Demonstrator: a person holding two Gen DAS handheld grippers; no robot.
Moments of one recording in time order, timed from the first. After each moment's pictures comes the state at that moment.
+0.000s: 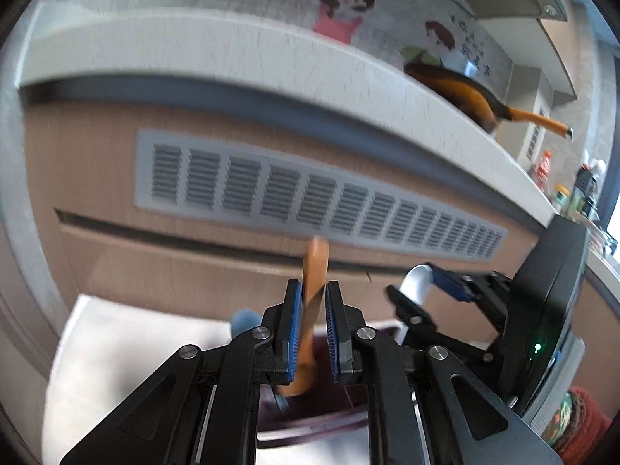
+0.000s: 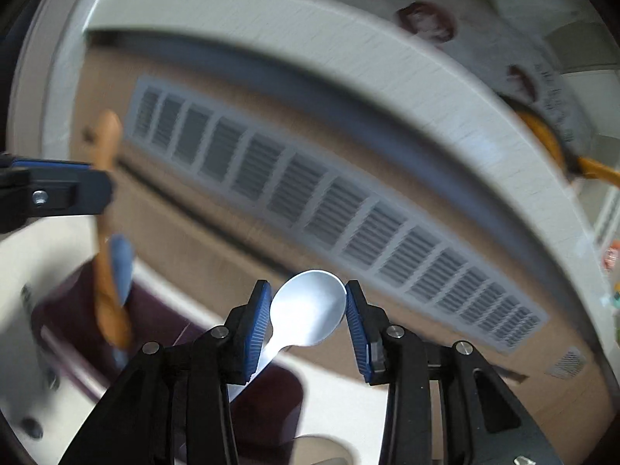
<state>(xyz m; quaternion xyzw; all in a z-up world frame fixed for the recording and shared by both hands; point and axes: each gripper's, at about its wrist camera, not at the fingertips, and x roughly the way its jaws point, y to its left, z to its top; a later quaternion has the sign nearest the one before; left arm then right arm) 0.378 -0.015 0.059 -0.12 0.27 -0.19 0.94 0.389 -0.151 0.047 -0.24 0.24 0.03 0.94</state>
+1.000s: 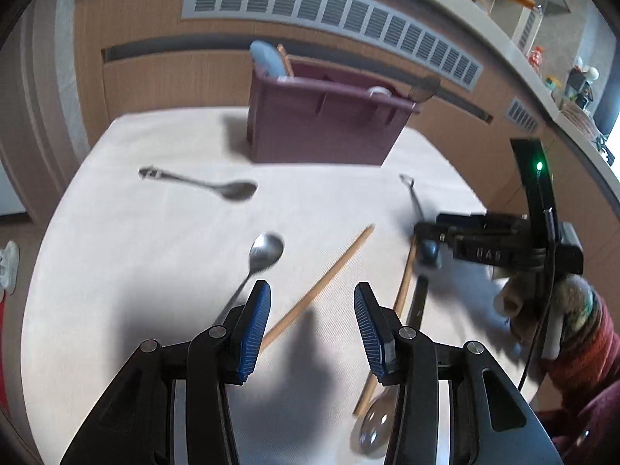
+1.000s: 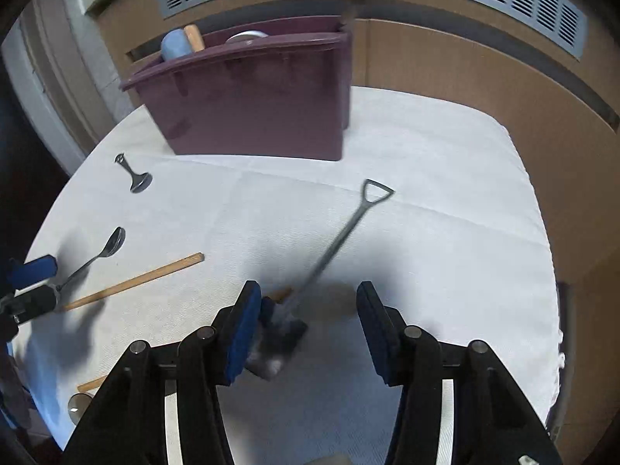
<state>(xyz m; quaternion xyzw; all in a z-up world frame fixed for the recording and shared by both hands) 0.187 0.005 -0.046 -0.05 0.44 -0.19 0.88 0.256 -0.228 -0.068 -0.02 0.48 0.11 0.87</state>
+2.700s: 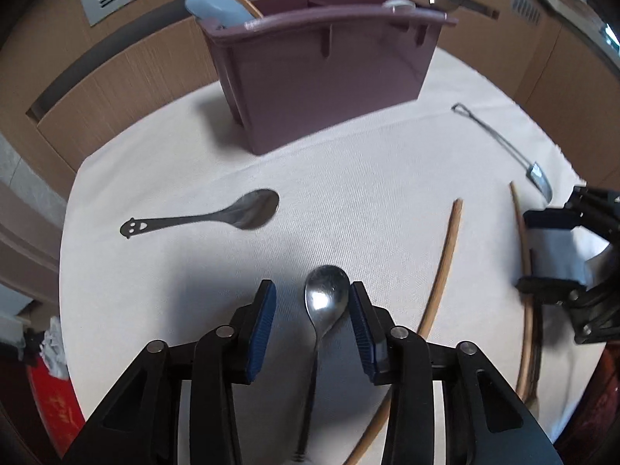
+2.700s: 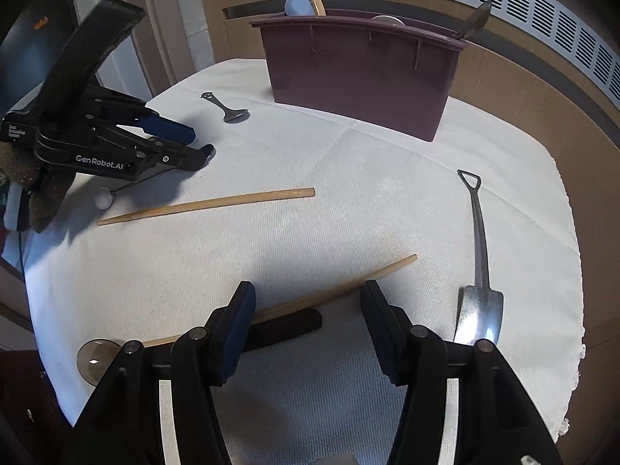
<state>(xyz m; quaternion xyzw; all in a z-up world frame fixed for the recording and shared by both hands) 0.272 -0.013 -0.073 0.15 0.51 -0.21 0.82 0.202 -0.198 -0.073 -0.08 0.46 0.21 0.86</state>
